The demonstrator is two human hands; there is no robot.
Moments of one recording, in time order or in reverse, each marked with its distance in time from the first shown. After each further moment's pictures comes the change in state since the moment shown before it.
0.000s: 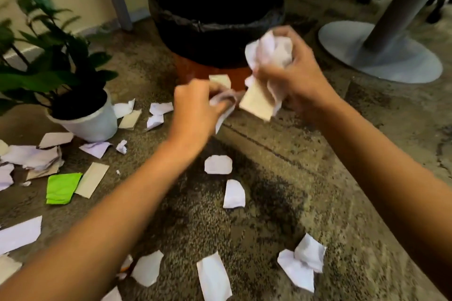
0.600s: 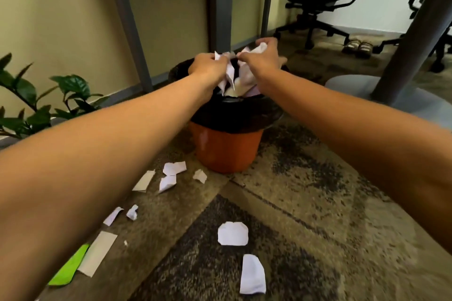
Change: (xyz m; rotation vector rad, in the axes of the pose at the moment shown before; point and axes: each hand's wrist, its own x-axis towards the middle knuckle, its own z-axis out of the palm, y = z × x) left_hand 0.201 0.018 -0.017 -0.292 0.068 -0.372; right_hand 0.189 -0.022 0.041 -0.070 0.431 0.350
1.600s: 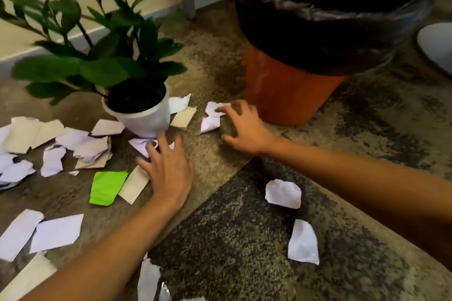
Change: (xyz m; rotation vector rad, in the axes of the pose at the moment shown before) left_hand -0.127 -0.320 -0.086 1.102 0.170 -0.191; right_hand -0.122 0.215 0.136 -0.824 -0.799 -0.631
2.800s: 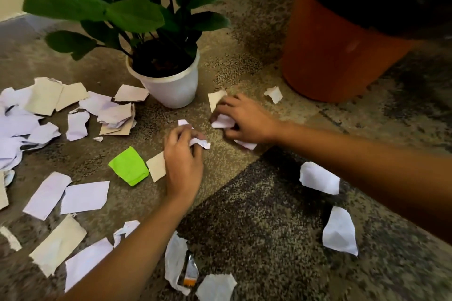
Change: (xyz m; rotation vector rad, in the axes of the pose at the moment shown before) left_hand -0.024 -0.037 0.017 -0.615 0.156 -0.018; right_hand 0.024 -0.035 0.050 -0.127 -0.128 -0.444
